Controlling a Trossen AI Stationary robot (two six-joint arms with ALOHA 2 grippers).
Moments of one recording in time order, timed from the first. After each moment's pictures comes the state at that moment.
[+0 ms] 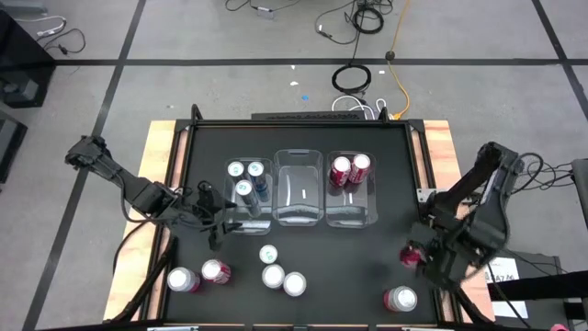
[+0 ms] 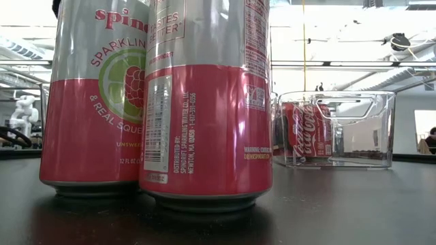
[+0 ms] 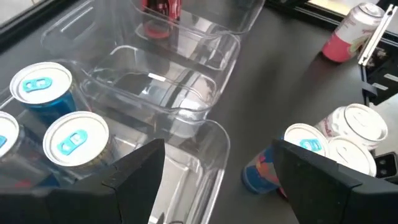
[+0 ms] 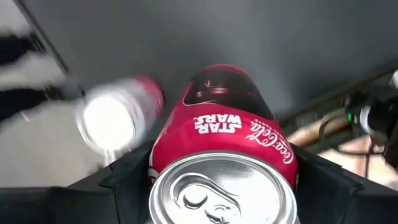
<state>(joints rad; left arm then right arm) -0.58 1.02 0.91 -0.70 -0.58 -0.76 0.97 1.34 1.42 -1.57 0.03 1.51</state>
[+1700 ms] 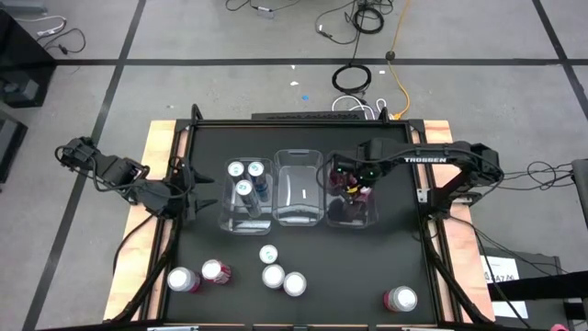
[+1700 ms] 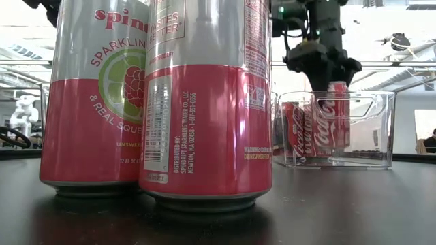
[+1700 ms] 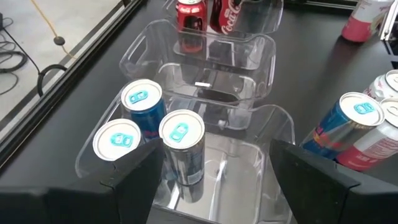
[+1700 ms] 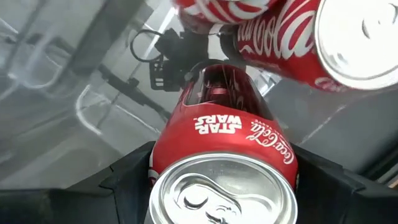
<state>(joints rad) -0.49 0.64 0.84 -0.93 -0.57 -0.47 -0.17 1.55 1.25 -1.25 0.02 0.74</state>
